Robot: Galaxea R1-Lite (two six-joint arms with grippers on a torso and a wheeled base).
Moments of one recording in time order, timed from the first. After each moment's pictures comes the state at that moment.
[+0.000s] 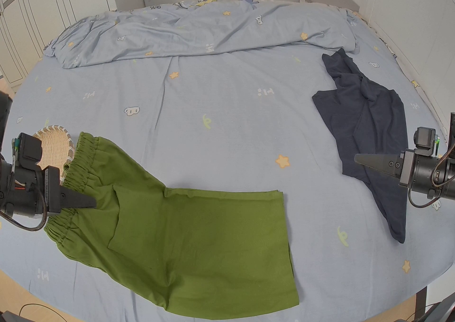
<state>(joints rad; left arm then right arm) -0.24 1.24 -1.07 0.58 -0.27 -0.37 0.18 1.39 -0.64 -0.40 0.54 0.37</state>
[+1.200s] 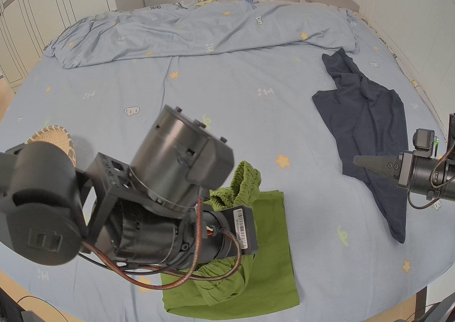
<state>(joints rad) -0.95 1.68 -1.18 0.25 0.06 -0.86 0.19 1.39 -0.64 -0.39 0.53 0.37</state>
